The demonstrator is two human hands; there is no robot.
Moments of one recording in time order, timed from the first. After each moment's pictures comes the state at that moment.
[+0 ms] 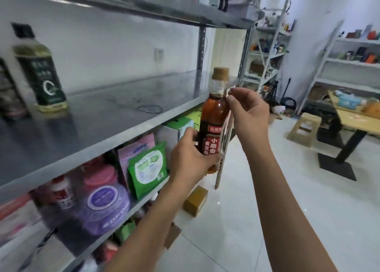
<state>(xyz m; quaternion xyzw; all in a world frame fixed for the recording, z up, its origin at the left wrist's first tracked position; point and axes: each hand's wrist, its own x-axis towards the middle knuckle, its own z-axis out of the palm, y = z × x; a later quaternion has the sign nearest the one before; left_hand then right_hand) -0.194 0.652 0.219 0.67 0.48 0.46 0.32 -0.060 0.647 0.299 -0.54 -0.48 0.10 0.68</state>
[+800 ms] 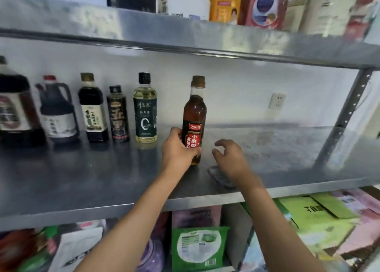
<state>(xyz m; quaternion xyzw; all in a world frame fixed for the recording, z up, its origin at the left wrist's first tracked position) -0.313 0.895 0.276 0.42 0.69 0.58 0.08 -0.175 0.969 0.272 -0.46 -0.80 0.19 0.32</state>
